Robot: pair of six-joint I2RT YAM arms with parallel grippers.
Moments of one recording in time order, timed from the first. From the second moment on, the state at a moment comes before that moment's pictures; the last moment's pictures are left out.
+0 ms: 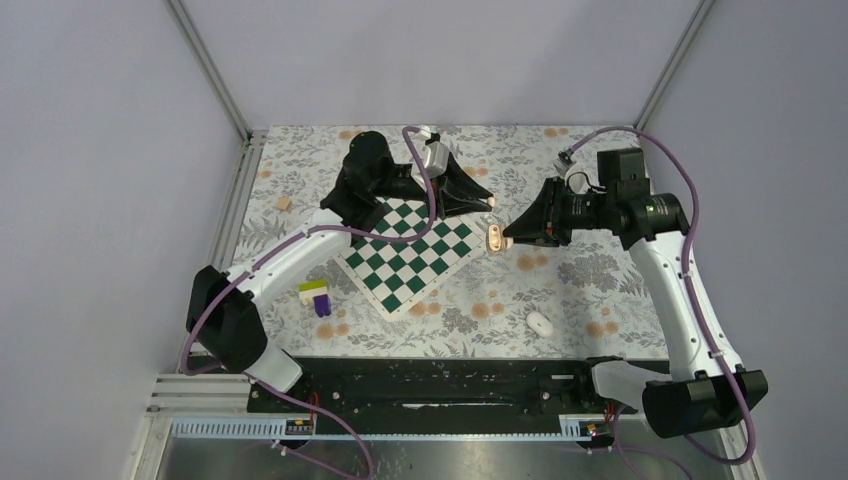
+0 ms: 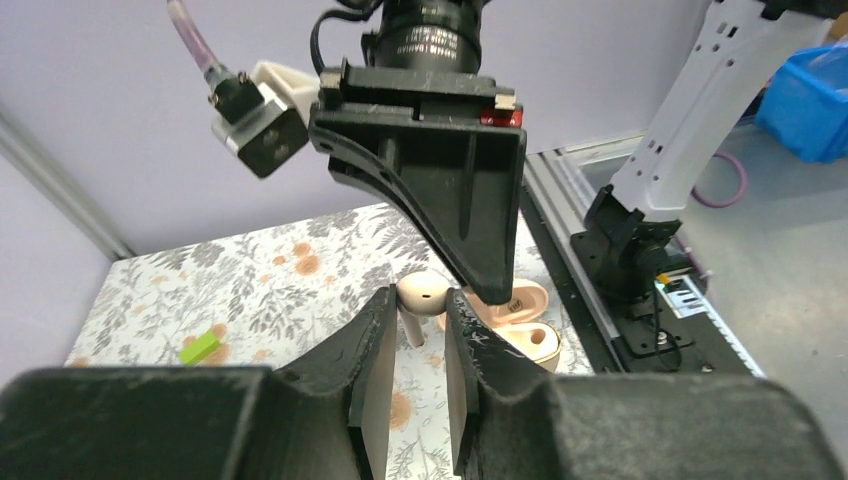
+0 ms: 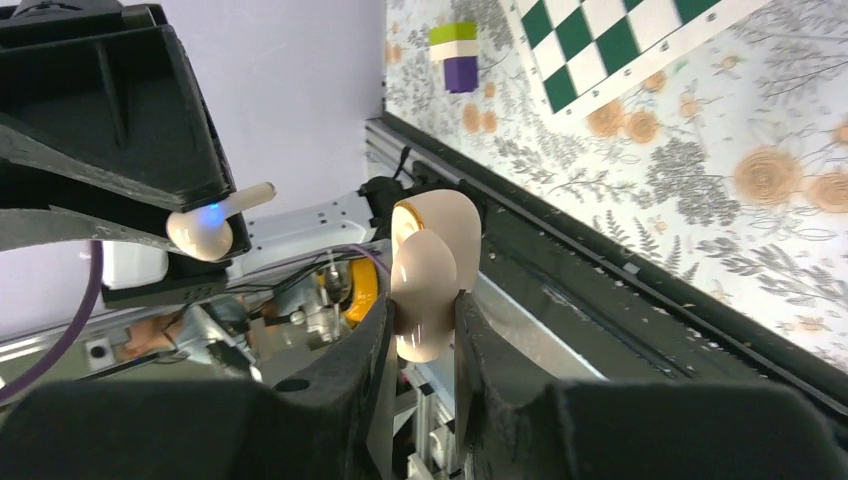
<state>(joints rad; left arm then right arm) -0.66 1.53 1.33 0.40 1.10 -0.02 0.15 1.17 1.29 -0.96 -0.90 0.66</state>
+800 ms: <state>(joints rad) -0.61 1.64 1.34 0.61 1.07 -0.11 0.15 1.42 1.56 -1.10 -0.78 0.52</state>
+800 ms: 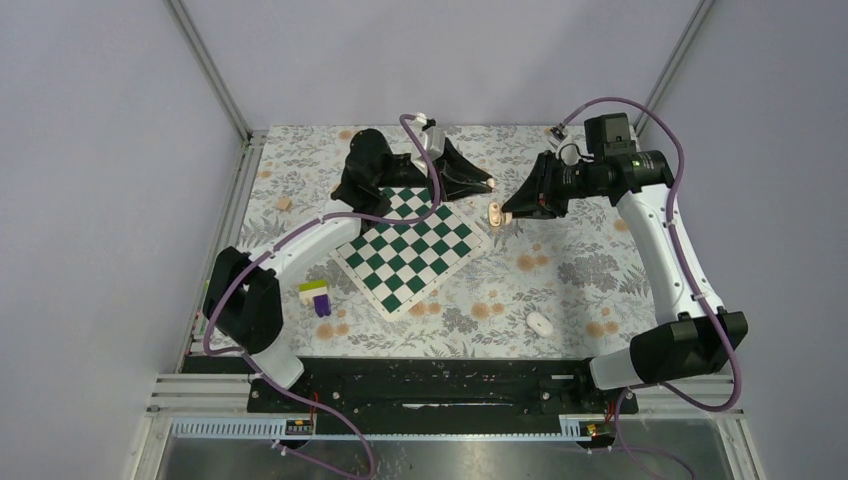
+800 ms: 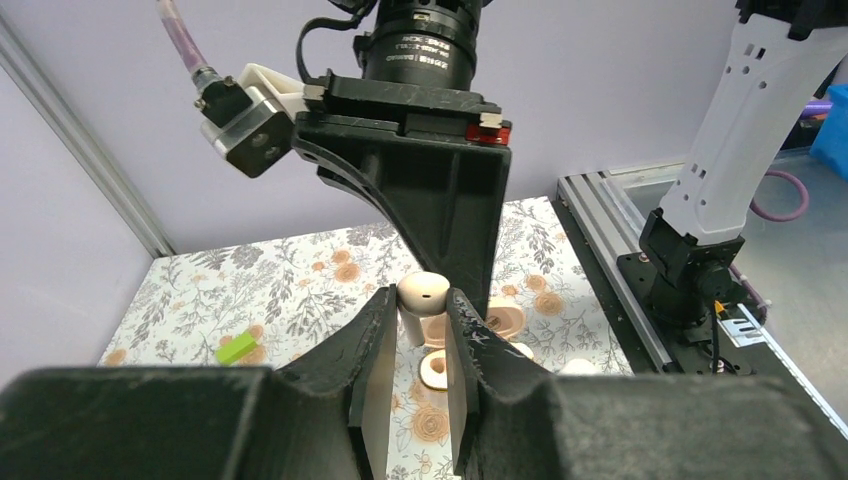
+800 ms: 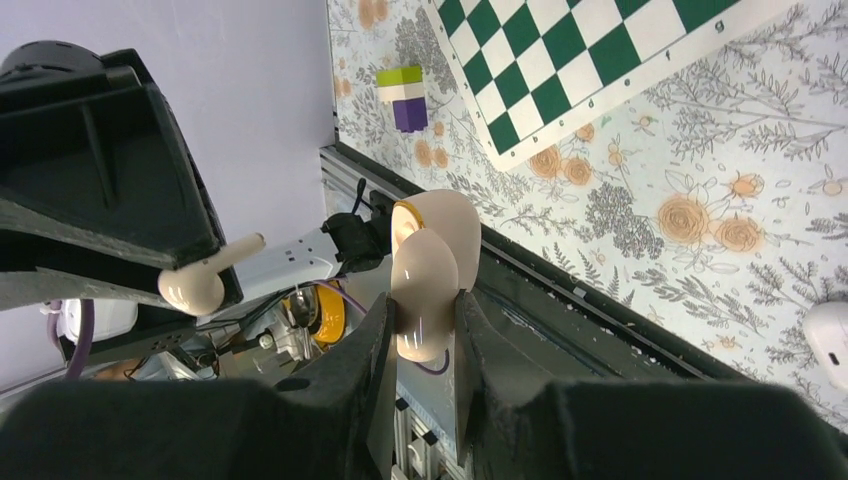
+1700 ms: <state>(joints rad) -0.60 1.74 1.34 0.83 1.09 -0.32 0.17 1.50 1.64 -1.04 -0.81 0.54</state>
